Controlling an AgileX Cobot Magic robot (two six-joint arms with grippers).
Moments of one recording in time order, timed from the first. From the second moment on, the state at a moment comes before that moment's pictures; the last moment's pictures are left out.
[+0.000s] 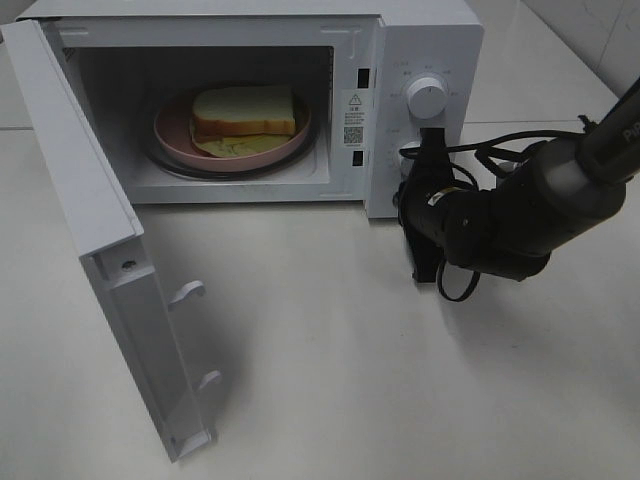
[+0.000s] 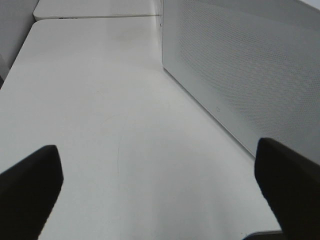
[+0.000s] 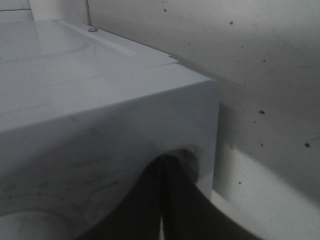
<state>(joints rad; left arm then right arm) 0.05 0.00 -0.50 -0.12 1.04 0.11 0.50 2.11 -0.89 0.57 -0.74 1.35</state>
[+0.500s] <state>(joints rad) 0.05 0.00 -0.50 -0.12 1.04 0.11 0.49 1.92 -0.76 0.54 -0.61 1.25</state>
